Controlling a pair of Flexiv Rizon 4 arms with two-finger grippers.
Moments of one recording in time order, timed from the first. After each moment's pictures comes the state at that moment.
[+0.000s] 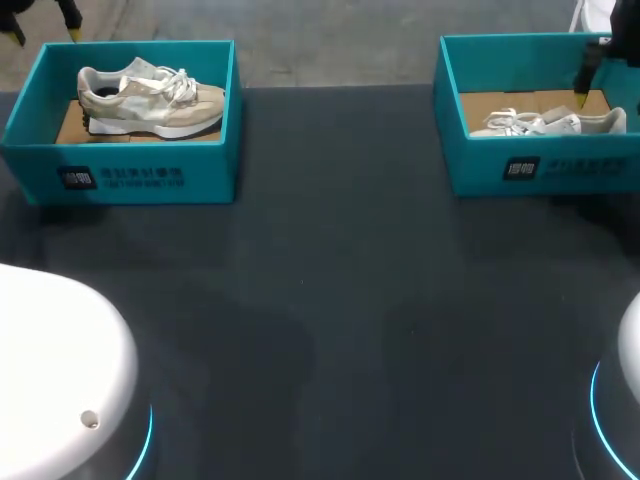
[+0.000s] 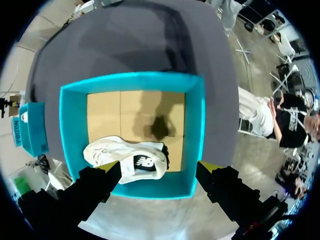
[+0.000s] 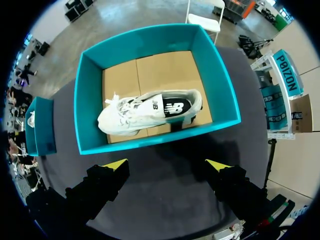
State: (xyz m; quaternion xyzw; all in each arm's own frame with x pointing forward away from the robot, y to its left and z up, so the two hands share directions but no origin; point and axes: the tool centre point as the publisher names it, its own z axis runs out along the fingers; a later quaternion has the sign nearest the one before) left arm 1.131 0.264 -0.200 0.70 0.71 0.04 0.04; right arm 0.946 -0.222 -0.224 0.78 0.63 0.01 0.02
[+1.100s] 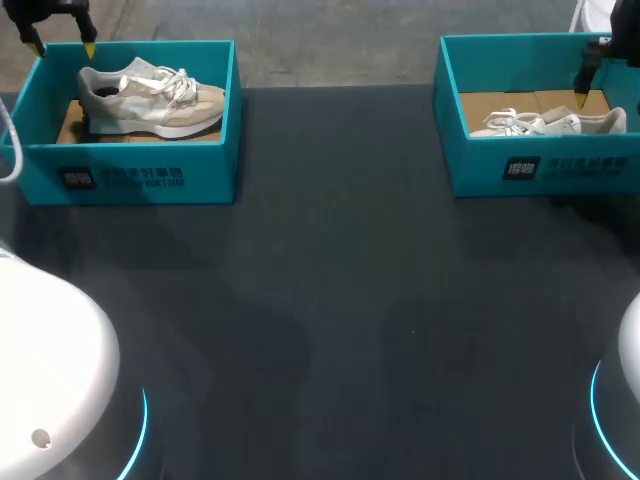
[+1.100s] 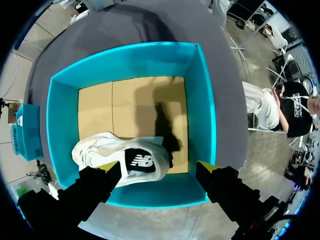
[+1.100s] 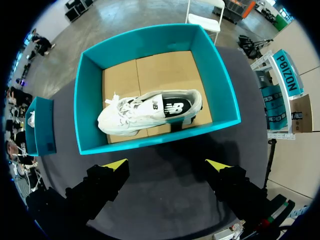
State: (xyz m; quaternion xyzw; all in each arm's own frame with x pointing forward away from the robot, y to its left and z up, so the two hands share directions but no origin) left arm 1.180 0.267 -0.256 0.73 0.69 0.00 0.01; right arm 0.946 -0.222 -0.224 0.78 0.63 0.01 0.02
